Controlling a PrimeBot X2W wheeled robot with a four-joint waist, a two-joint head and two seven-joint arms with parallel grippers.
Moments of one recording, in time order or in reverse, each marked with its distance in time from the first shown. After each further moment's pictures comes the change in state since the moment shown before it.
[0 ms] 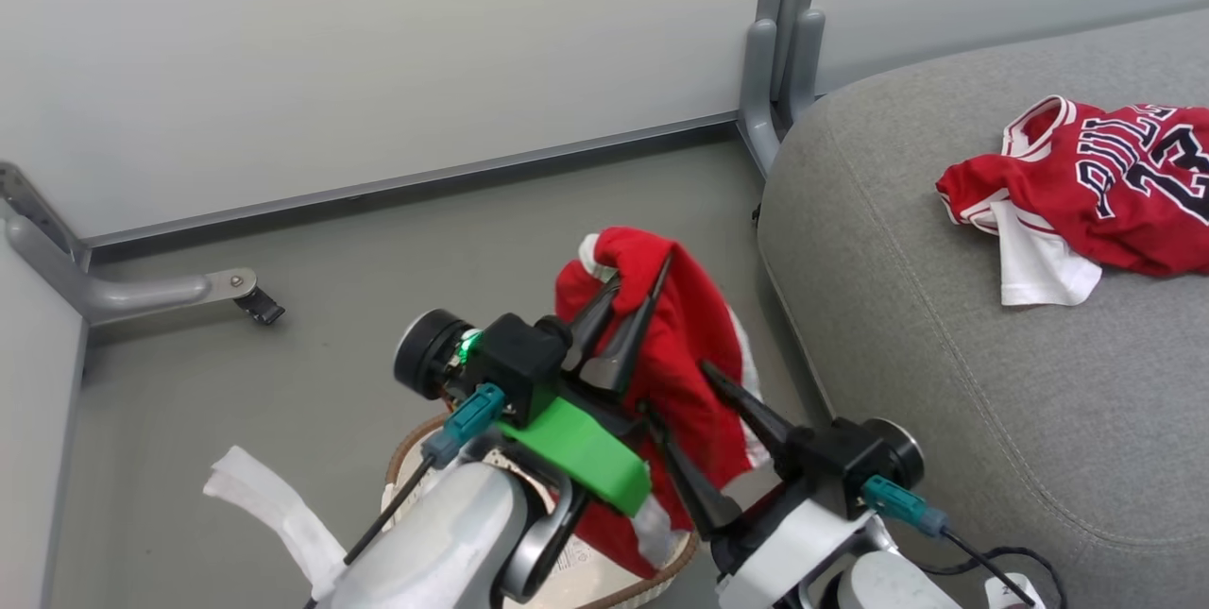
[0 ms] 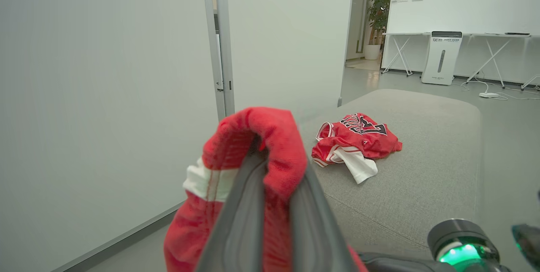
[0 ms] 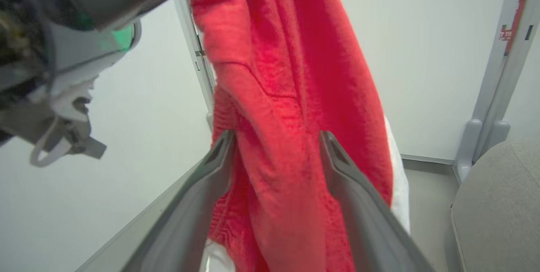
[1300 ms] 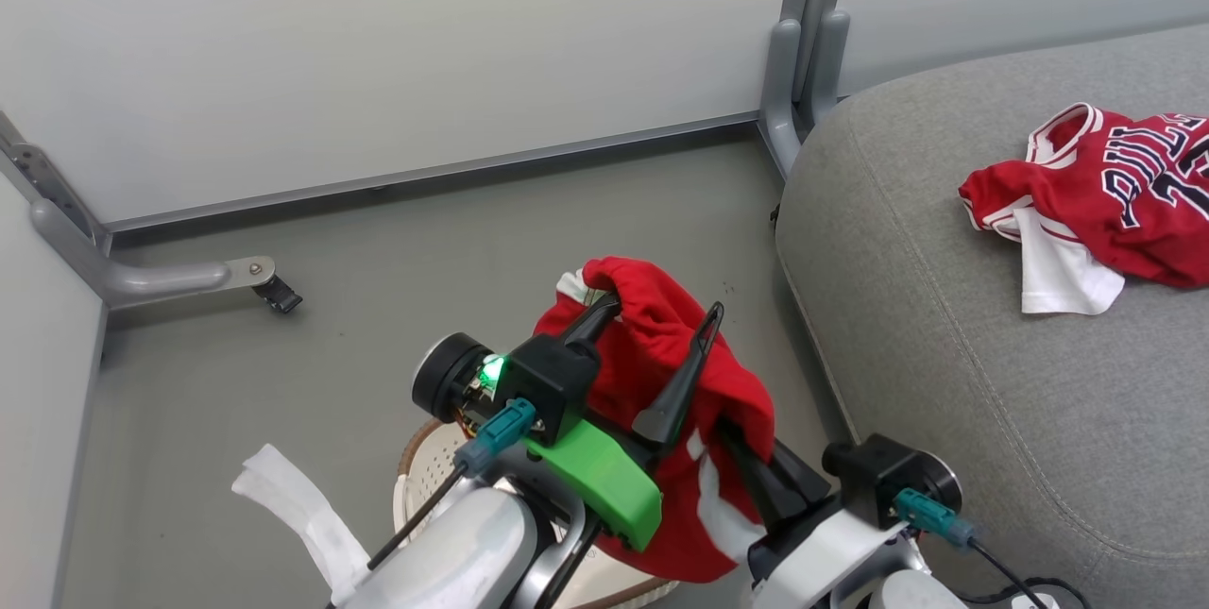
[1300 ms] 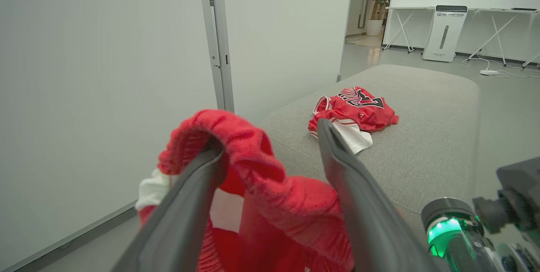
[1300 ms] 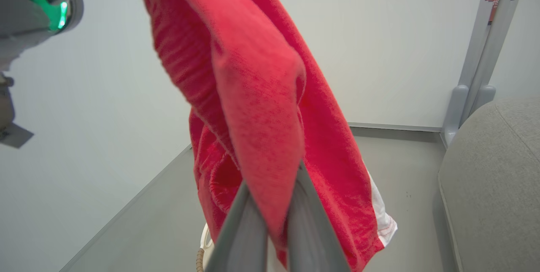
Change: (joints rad) left arm 0.007 0.021 -0.066 -0.029 -0.018 0.026 0.081; right arm 0.047 0.004 -0.071 0.063 -0.004 0.000 0.000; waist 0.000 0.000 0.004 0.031
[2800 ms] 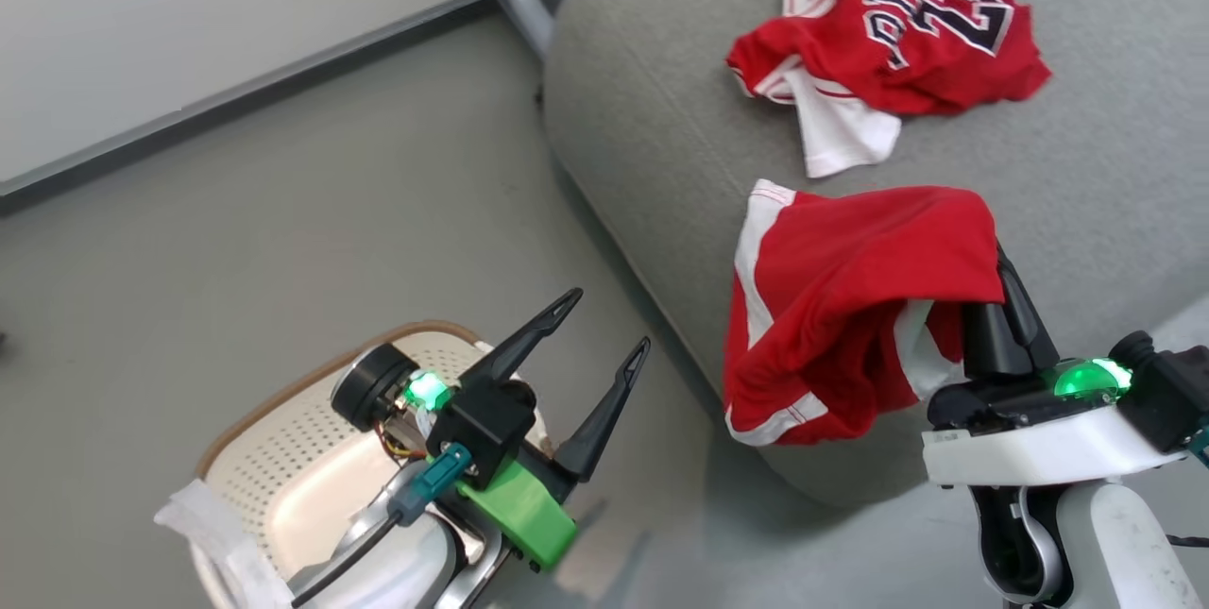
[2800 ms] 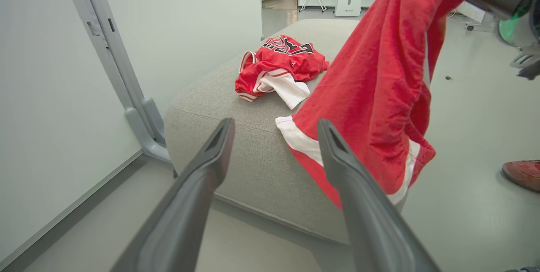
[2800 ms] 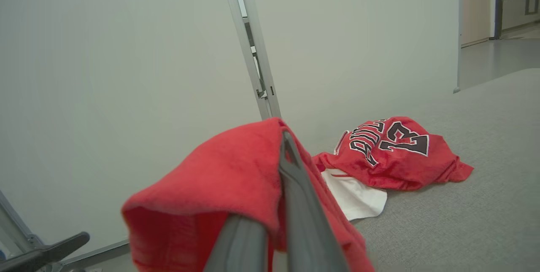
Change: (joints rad) left arm 0.014 0.179 -0.033 -0.020 0.070 -0.034 -0.073; right arm 0.029 -0.001 -0.379 -0.393 0.115 0.000 0.000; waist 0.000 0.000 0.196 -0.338
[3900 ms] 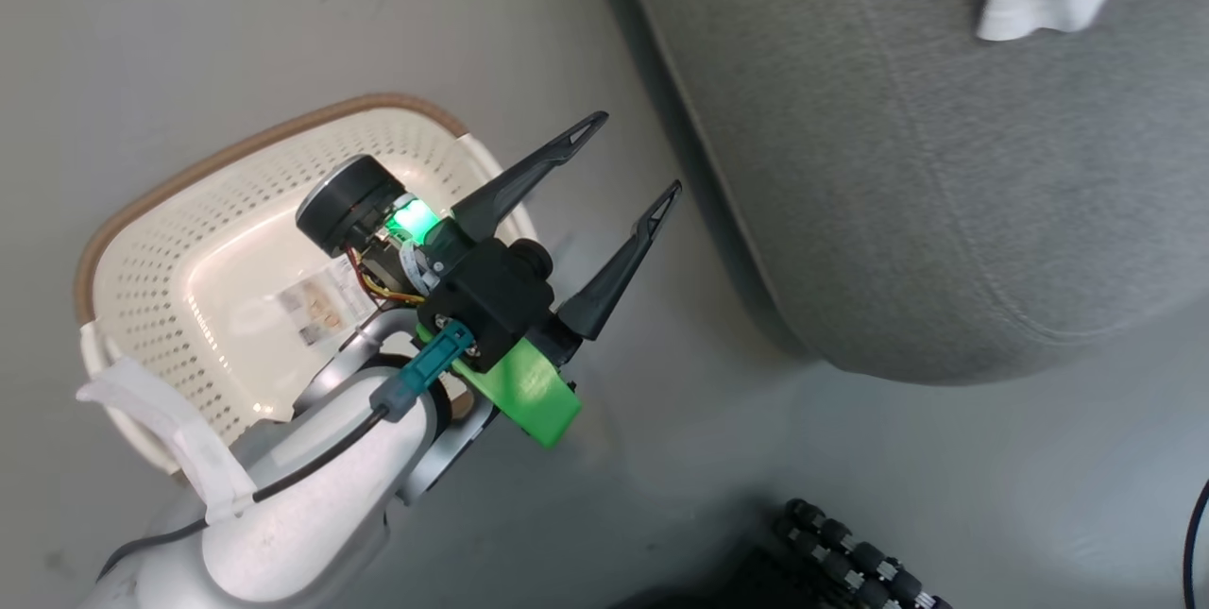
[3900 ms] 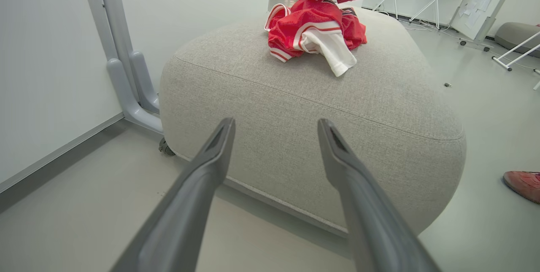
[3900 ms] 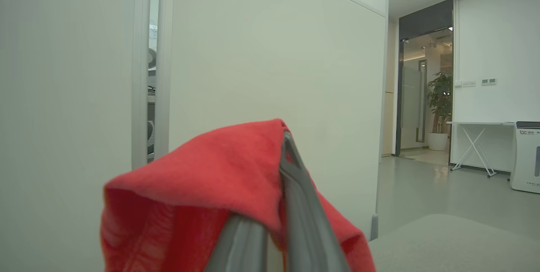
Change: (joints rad) left arm -0.269 0.036 0.010 -0.115 0.068 -0.051 0.099; right arm -0.858 -0.247 -0.486 0.248 0.003 0.000 -0.001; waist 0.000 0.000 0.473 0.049
